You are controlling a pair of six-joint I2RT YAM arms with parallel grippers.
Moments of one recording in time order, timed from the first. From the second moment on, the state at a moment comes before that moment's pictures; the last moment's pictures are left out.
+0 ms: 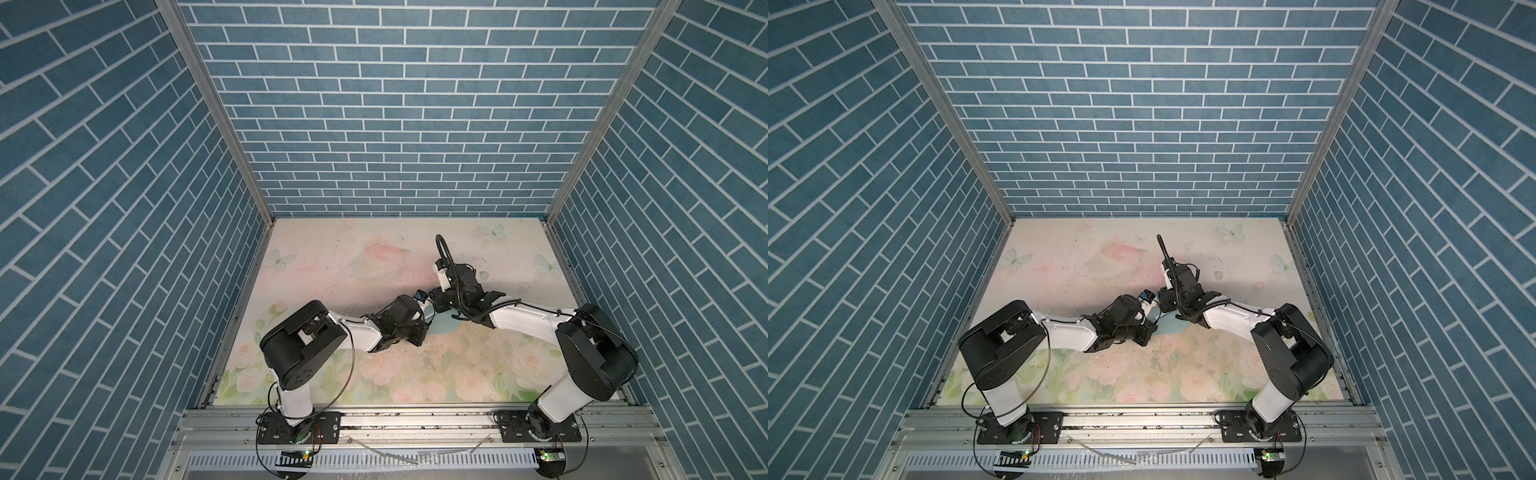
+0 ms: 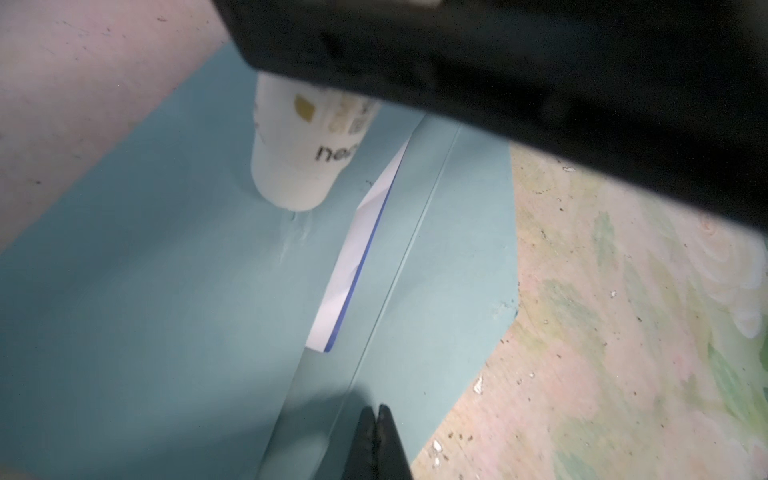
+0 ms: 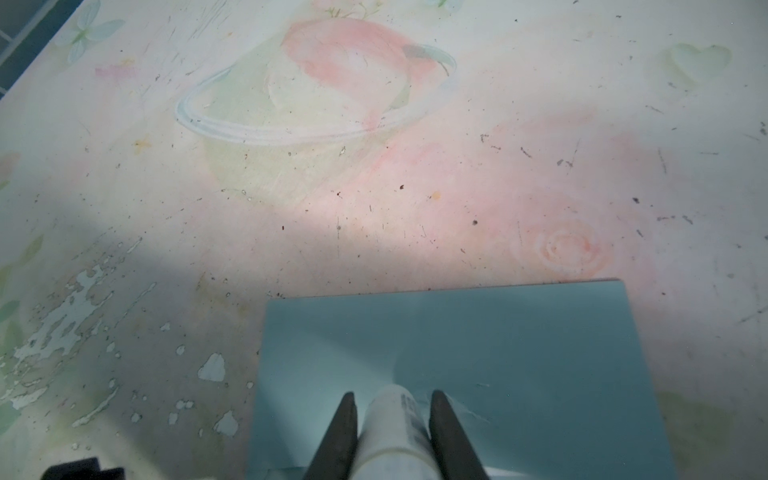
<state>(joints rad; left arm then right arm) -0.86 1.80 0.76 0.27 0.15 -0.37 0.70 1.62 0.86 0.01 -0.01 0.25</state>
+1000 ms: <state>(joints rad) -0.86 1.80 0.76 0.29 0.12 -0.41 0.74 1.69 0.90 0.00 0.11 0.15</state>
